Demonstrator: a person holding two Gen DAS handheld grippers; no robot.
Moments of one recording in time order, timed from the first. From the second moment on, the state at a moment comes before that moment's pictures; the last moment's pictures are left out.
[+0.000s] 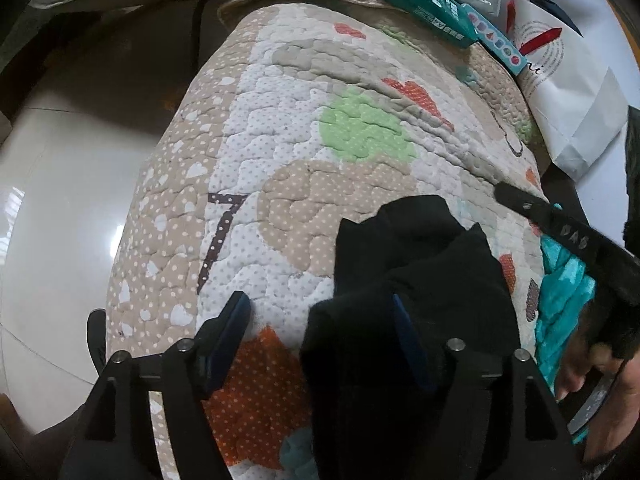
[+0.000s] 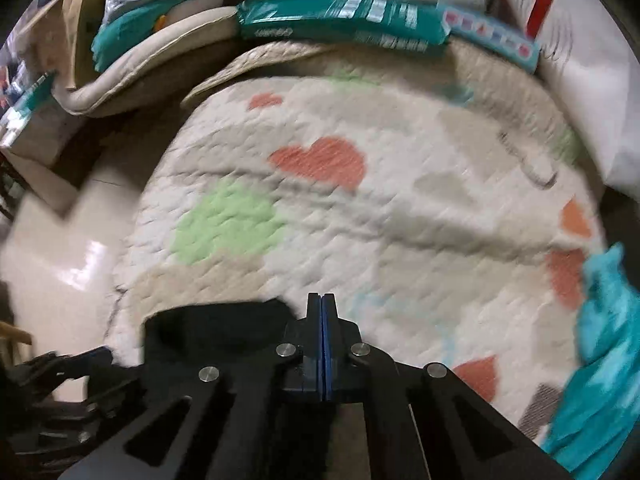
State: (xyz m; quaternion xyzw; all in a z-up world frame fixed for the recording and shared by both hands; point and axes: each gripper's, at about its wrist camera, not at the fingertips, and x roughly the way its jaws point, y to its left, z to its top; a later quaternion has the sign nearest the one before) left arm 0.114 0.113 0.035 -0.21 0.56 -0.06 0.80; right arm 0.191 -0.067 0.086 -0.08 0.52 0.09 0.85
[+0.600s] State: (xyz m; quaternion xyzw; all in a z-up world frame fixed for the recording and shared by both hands) left arm 0.081 0.151 0.056 -0.30 0.49 -0.06 0.82; right arm 0.080 -0.168 0.079 0.11 0.51 0.09 0.85
